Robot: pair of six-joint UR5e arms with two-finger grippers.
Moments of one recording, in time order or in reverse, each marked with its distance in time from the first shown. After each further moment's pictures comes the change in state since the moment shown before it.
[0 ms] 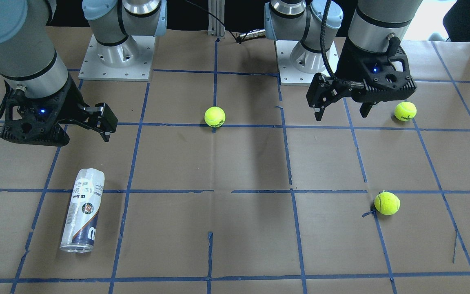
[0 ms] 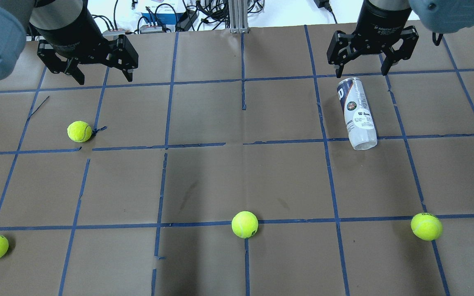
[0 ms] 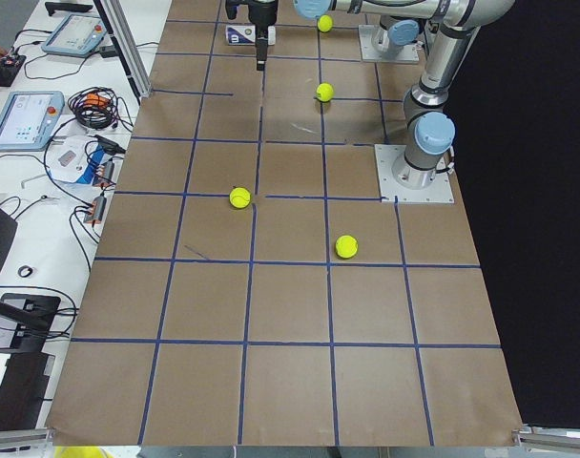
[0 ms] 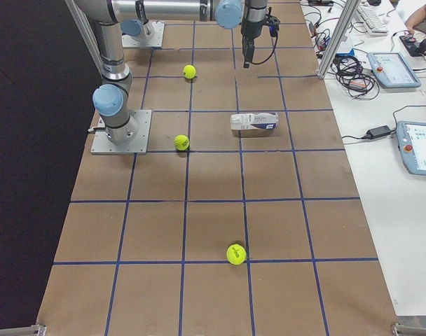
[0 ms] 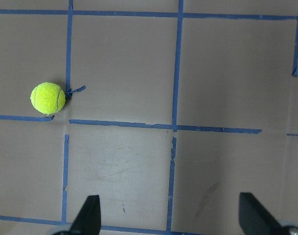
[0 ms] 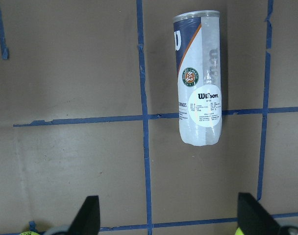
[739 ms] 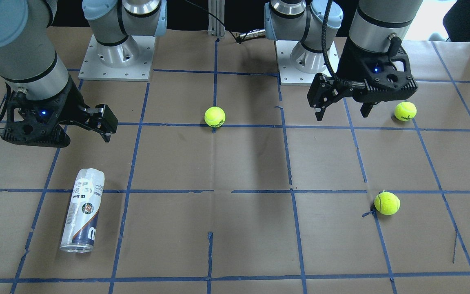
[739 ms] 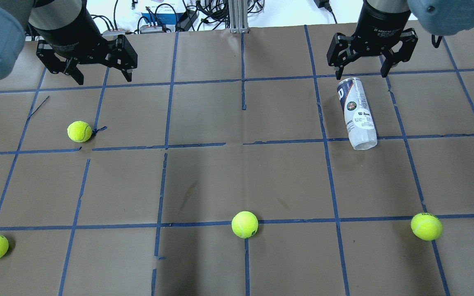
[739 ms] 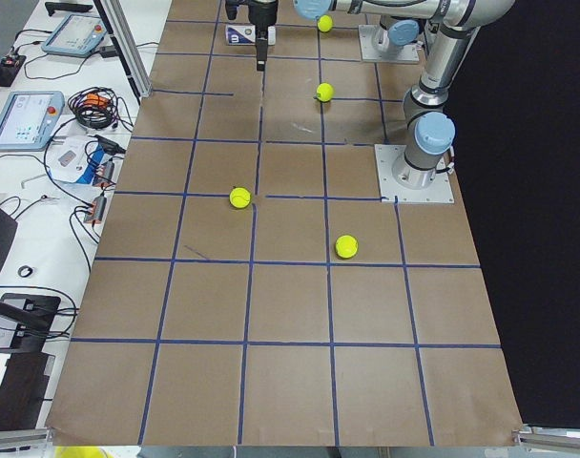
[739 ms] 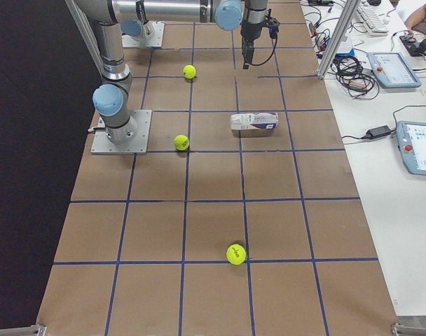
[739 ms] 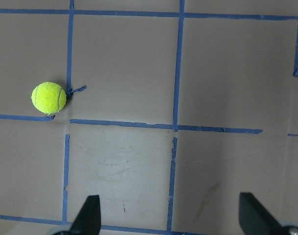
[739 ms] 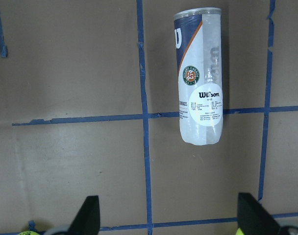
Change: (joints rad) left arm 0.003 0.001 0.000 0.000 0.000 0.000; right arm -0.003 0.001 0.009 -0.004 0.003 -0.003
